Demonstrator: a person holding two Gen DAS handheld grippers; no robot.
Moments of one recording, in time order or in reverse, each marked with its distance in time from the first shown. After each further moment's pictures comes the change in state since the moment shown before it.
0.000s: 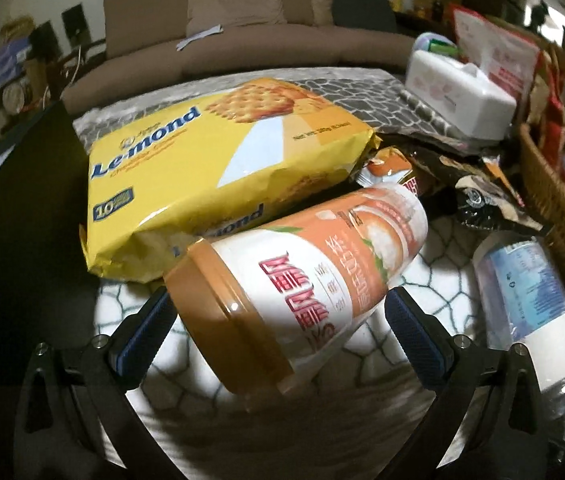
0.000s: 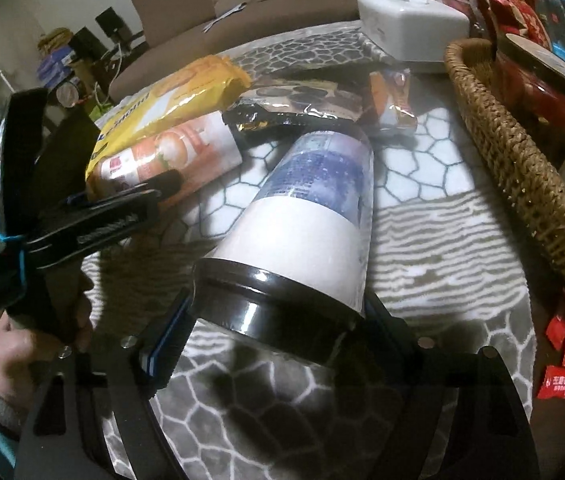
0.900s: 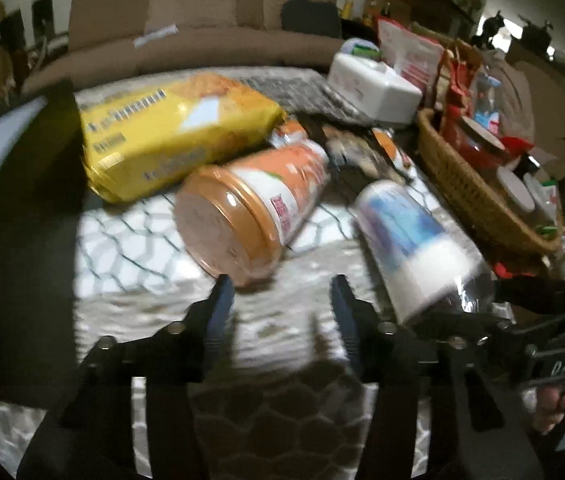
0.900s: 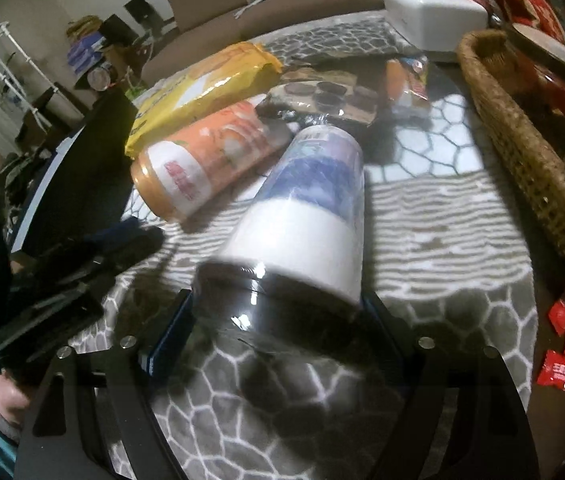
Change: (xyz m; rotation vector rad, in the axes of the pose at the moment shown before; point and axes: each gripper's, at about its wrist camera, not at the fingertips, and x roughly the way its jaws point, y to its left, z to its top) left arm -0.095 -0.001 -0.050 0.024 -0.024 -0.210; right arm -0.028 -0.018 -0.013 -0.001 0.042 0.117
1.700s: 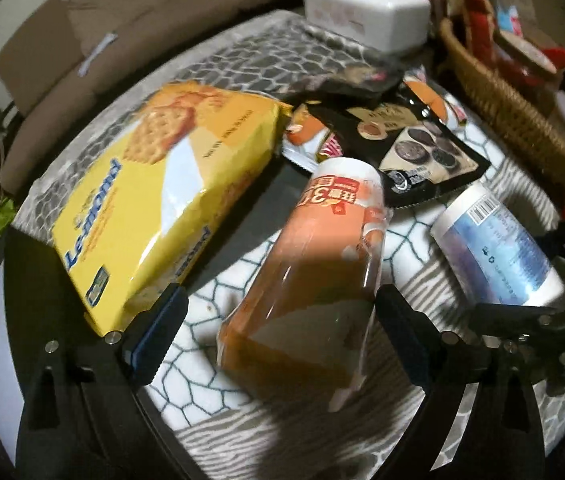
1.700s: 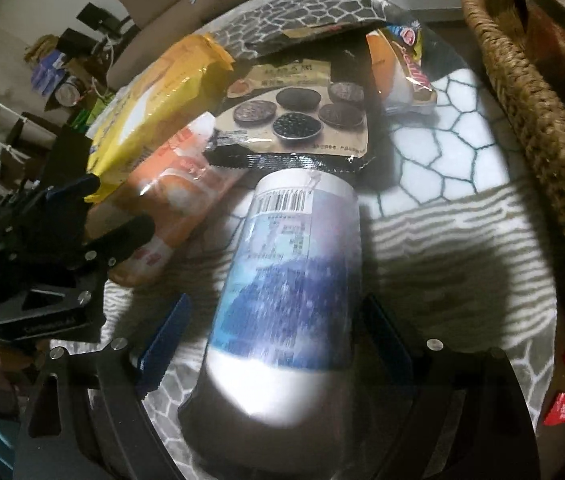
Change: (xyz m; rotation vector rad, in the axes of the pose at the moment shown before) left arm 0.087 -0.015 0.082 0.395 0.305 0.116; right arm 0.051 -0.017 0.052 0.158 0.150 0.002
